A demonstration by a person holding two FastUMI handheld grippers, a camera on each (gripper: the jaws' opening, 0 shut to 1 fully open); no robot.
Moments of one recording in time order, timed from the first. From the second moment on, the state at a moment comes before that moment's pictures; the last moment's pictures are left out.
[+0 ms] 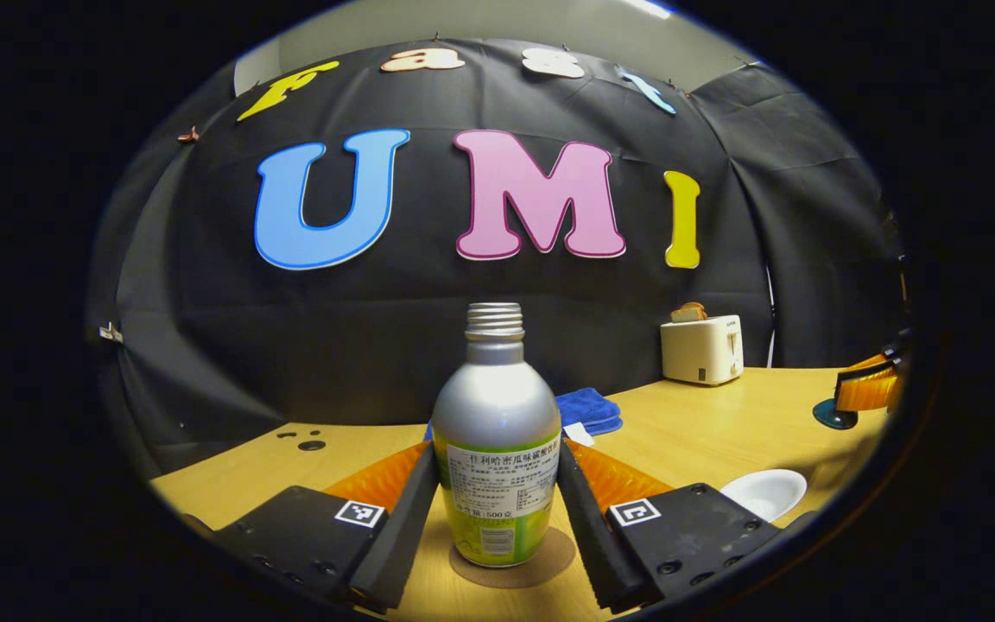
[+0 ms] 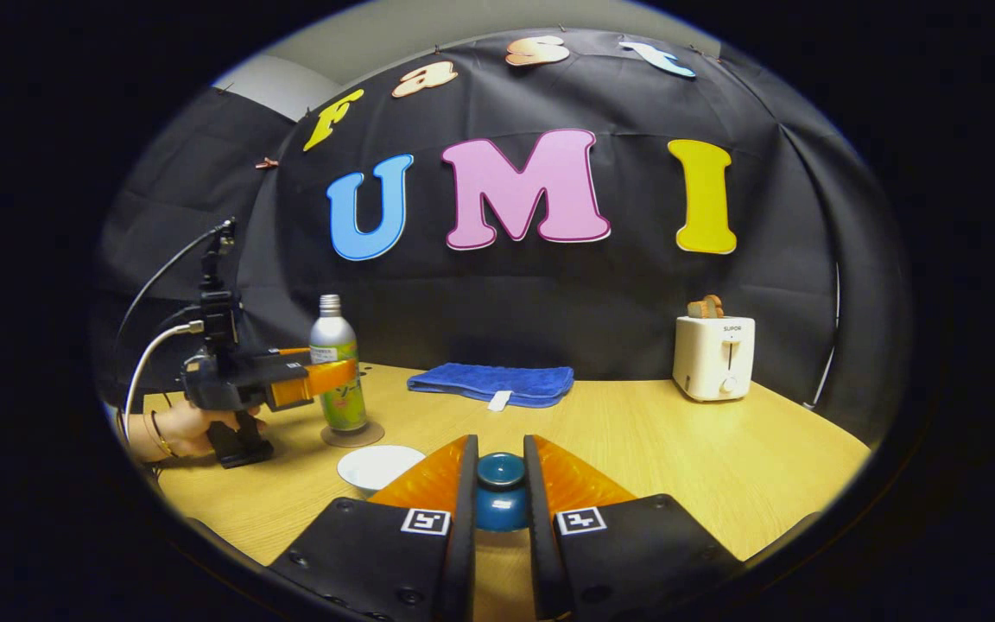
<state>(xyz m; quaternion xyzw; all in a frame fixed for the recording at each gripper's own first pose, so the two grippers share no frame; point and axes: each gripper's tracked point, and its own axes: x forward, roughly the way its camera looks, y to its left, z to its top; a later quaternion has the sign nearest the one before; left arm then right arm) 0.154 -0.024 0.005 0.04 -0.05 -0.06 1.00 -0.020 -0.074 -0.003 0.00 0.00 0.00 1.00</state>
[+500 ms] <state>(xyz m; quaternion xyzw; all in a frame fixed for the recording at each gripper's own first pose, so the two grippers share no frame) 0.153 -0.028 -0.008 0.04 -0.02 -0.06 1.00 0.009 -0.042 -0.003 0.05 0.00 0.03 1.00</state>
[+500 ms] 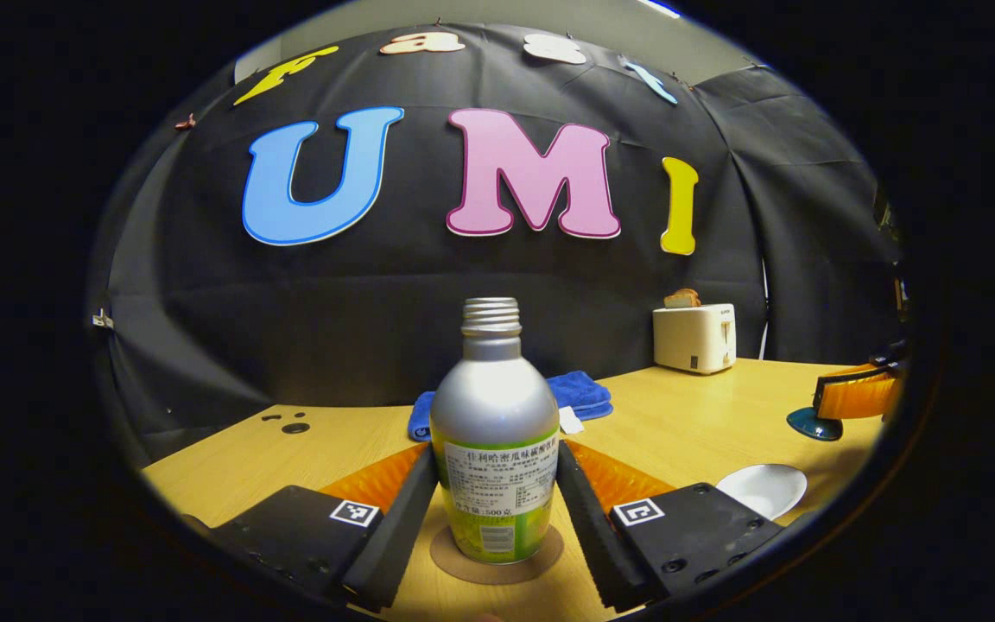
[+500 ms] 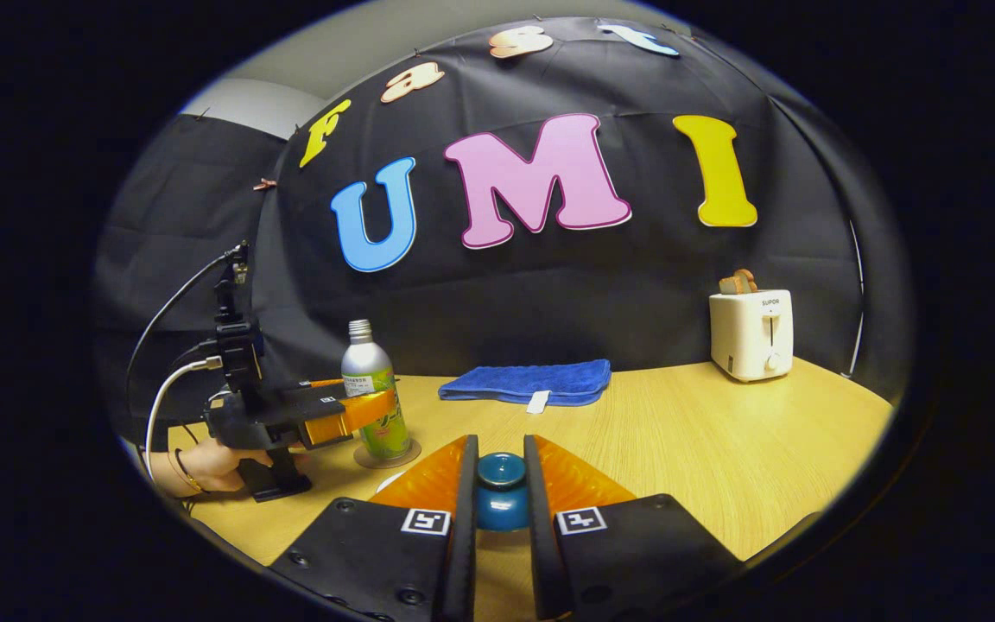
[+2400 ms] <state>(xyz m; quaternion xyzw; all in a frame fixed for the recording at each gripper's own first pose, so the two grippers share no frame) 0.056 -0.011 -0.013 0.00 -0.01 0.03 1.00 0.010 0.005 -0.006 0.00 0.00 0.05 1.00</state>
